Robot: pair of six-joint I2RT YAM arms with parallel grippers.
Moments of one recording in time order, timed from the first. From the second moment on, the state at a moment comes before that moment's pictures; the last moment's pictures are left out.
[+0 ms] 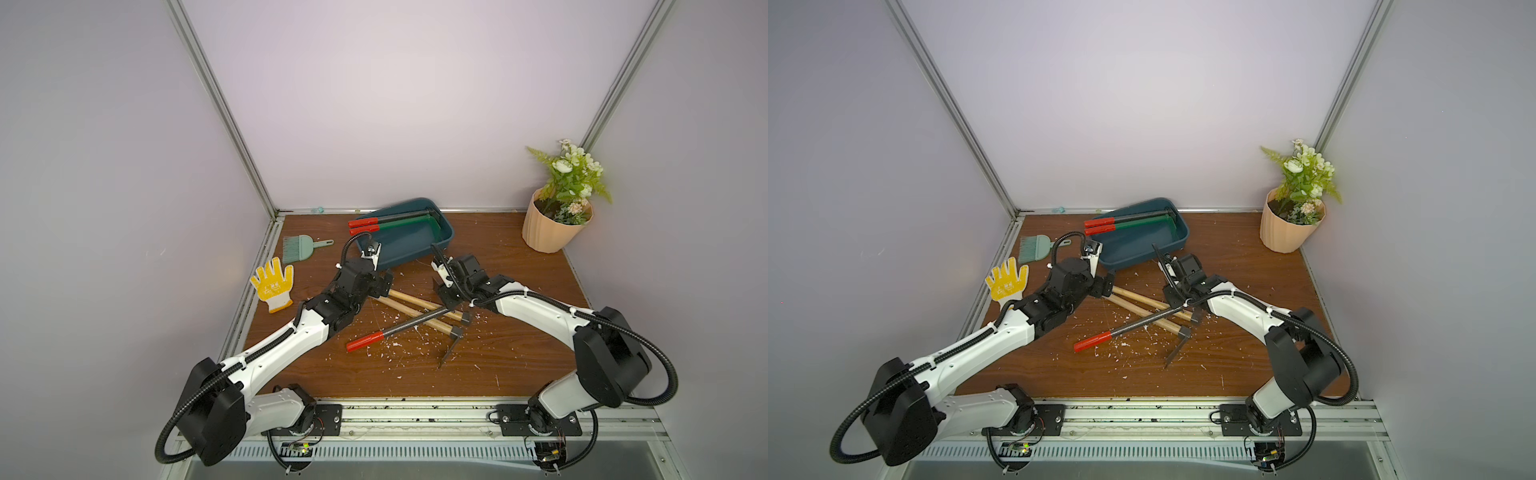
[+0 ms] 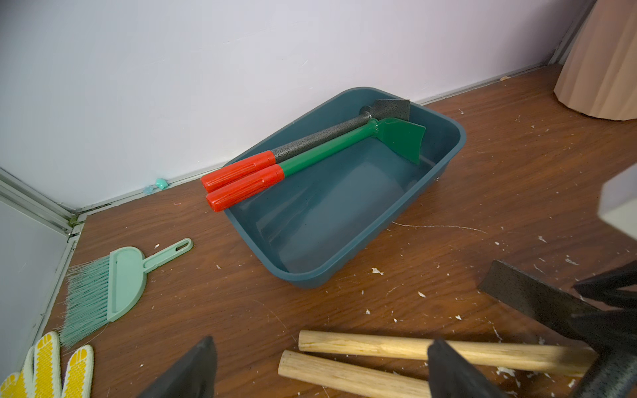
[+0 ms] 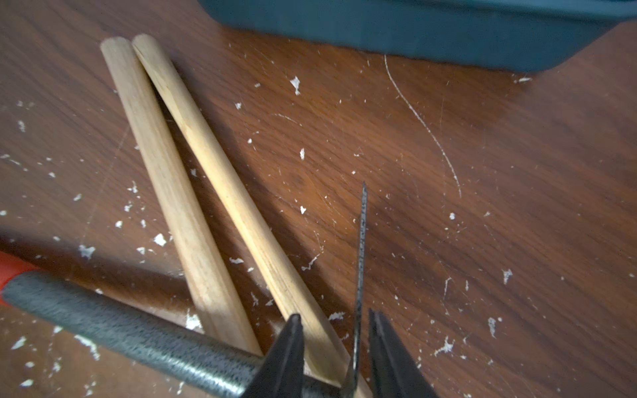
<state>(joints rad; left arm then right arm) -0.62 1.20 0.81 -0.09 -0.35 -0.07 0.62 1.58 1.00 -0.35 -0.02 0.04</state>
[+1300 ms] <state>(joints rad) -0.62 1.31 0.93 -0.21 0.15 0.04 0.61 1.54 1.29 -0.37 0.11 -0.14</state>
